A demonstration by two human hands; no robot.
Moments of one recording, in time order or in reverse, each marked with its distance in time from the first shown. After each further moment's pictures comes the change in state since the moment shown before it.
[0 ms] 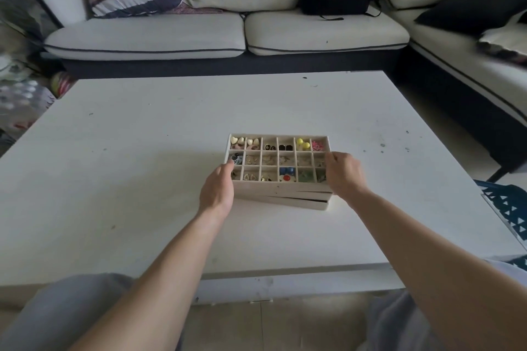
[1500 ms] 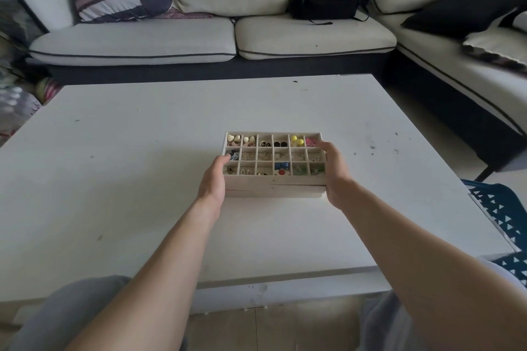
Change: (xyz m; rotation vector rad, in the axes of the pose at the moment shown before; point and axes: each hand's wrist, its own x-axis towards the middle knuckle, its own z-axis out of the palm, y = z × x) left_hand 0.057 -0.018 0.018 -0.394 -0.138 -0.120; right_hand 0.010 -0.007 0.004 0.750 -0.162 0.305
